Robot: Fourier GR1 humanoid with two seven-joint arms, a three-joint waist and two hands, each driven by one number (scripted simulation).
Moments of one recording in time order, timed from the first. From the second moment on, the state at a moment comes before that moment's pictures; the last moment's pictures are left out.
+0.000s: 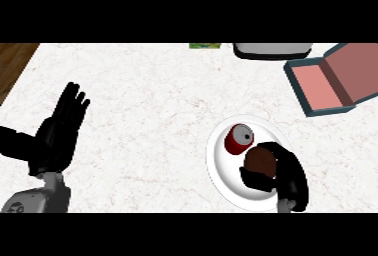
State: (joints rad) left arm -0.12 0.14 0.07 -1.66 0.13 0.12 0.23; right arm 0.04 -0.03 0.27 -1.65 0.77 -0.21 0.85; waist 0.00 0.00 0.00
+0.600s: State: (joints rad) left arm -0.14 0.11 0.02 -1.66 0.11 0.10 0.22; right arm -0.33 -0.07 0.42 -1.42 0.91 0.01 0.74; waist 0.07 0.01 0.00
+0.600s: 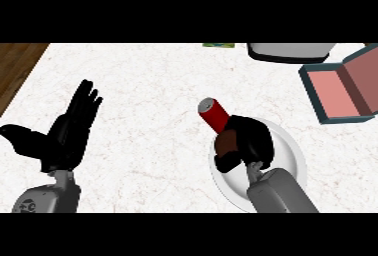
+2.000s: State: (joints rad) left arm -0.10 0.12 0.07 -1.65 0.12 0.09 0.21; right arm -1.01 -0.09 0.29 -1.21 1.04 -0.12 0.88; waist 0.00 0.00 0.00
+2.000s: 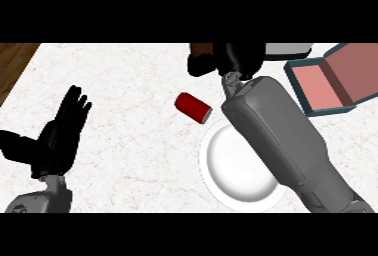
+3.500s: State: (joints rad) left arm -0.12 0.11 0.06 -1.67 0.11 0.09 0.23; right arm -1.00 -0.49 -0.02 -0.51 1.09 -0.16 0.43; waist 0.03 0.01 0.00
